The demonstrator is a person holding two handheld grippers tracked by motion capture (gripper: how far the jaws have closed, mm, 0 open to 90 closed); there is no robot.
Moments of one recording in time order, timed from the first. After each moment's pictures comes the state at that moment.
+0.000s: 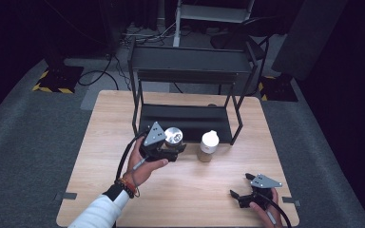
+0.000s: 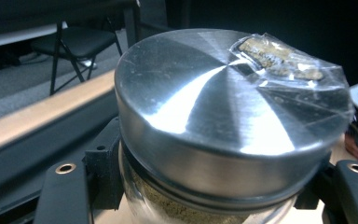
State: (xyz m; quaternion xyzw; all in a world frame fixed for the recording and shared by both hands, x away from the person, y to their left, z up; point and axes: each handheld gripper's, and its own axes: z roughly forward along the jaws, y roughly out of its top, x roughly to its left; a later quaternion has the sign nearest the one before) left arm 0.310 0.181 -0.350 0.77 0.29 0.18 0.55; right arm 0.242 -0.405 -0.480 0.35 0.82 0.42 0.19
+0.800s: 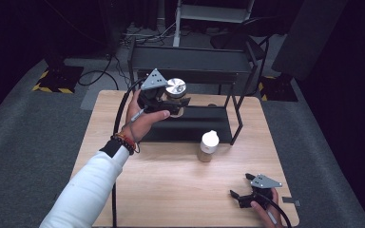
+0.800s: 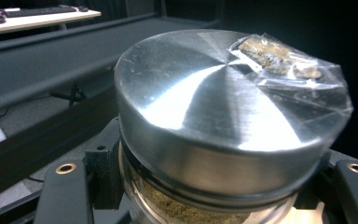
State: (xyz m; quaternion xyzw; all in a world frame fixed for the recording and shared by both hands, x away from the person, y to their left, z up) left arm 0.372 0.187 -0.238 0.75 0.26 0.20 0.57; right arm 0.242 -0.405 -0.480 0.35 0.81 0.42 0.19
